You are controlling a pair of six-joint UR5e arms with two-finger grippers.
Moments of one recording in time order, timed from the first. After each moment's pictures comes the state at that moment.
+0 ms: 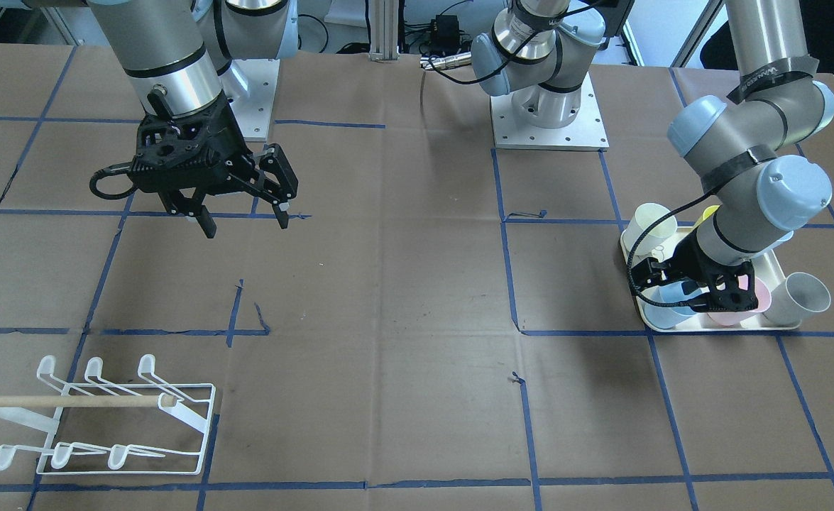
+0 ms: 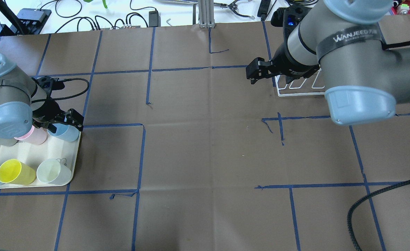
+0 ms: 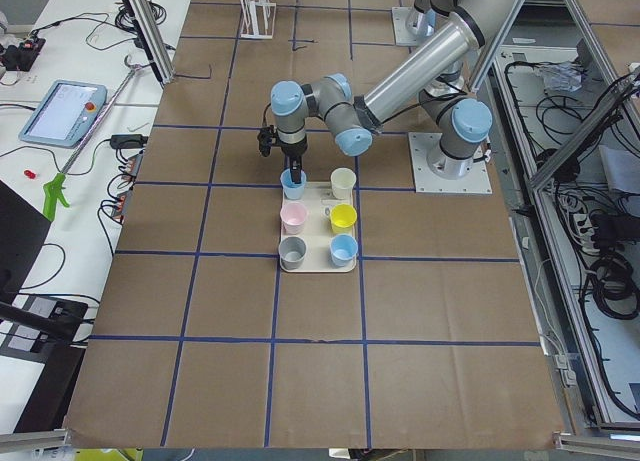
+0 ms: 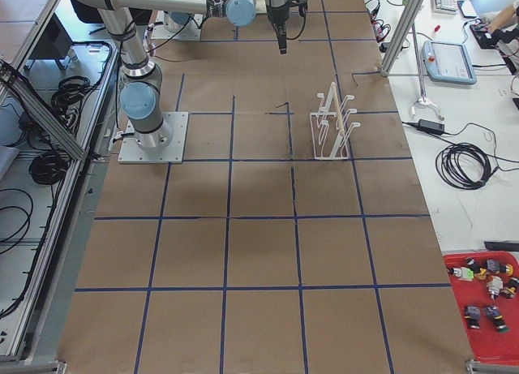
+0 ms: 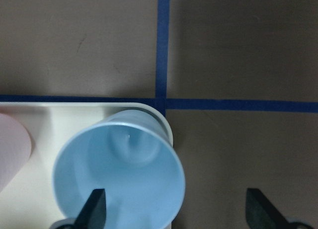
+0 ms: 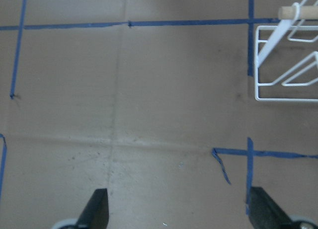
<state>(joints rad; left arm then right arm) -1.13 -1.82 -1.97 -0.99 1.59 0.41 1.65 -1.60 1.86 -2.17 -1.37 0.06</state>
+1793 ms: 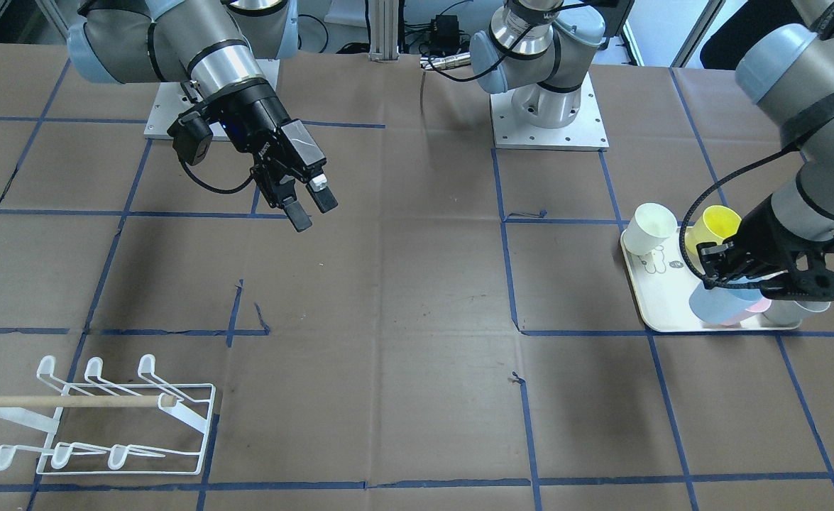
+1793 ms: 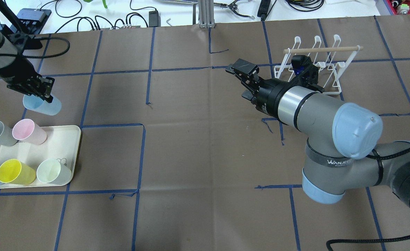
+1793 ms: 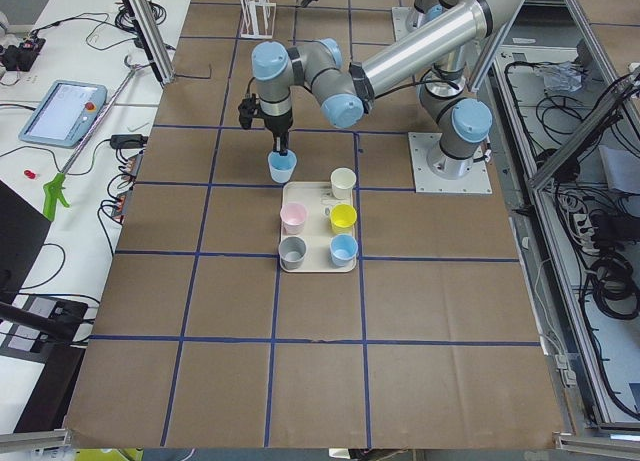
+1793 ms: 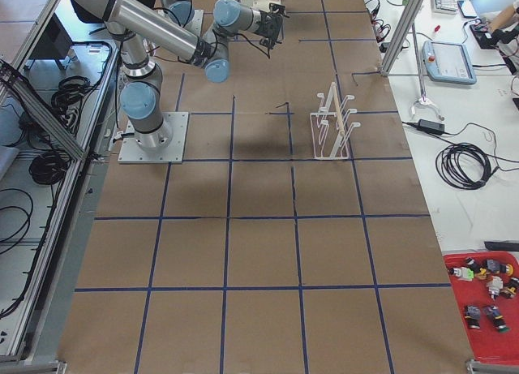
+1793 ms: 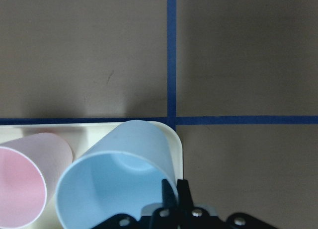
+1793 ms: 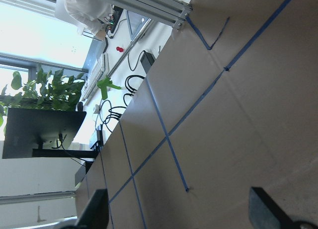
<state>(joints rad) -1.19 -1.77 -1.60 -1.38 1.60 0.43 1.65 -1.58 2.30 -3.32 -1.07 1.10</state>
